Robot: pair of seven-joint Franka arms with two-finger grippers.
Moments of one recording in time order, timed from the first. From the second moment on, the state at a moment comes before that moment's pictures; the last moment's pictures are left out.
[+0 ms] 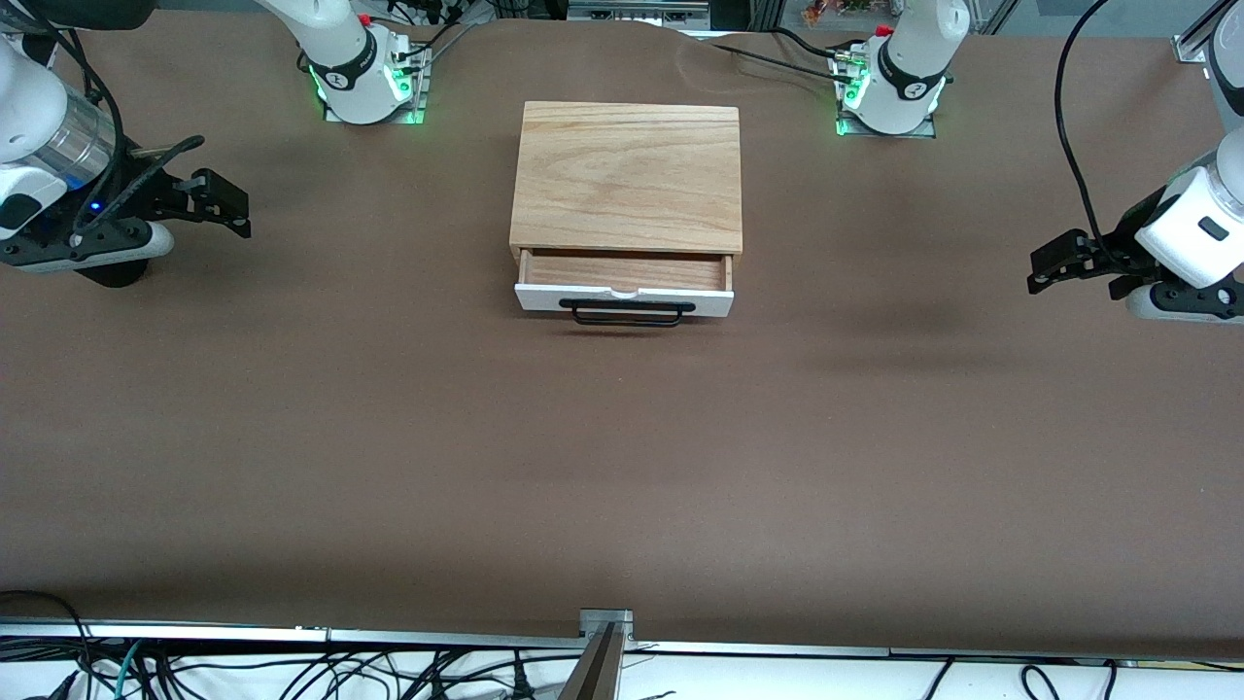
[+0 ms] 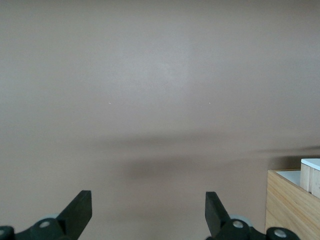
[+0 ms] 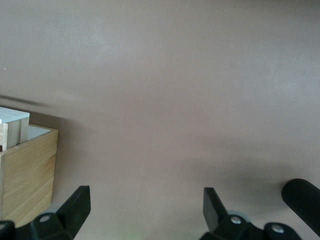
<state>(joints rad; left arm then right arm) 0.05 0.08 -0.07 -1.62 -0.02 1.68 0.02 0.20 0.01 -0.08 -1.64 0.00 1.59 -0.05</state>
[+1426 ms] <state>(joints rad) 0.06 0.08 -0.07 -1.62 -0.02 1.65 0.02 0.20 0.03 -0.09 -1.64 0.00 1.59 -0.05</state>
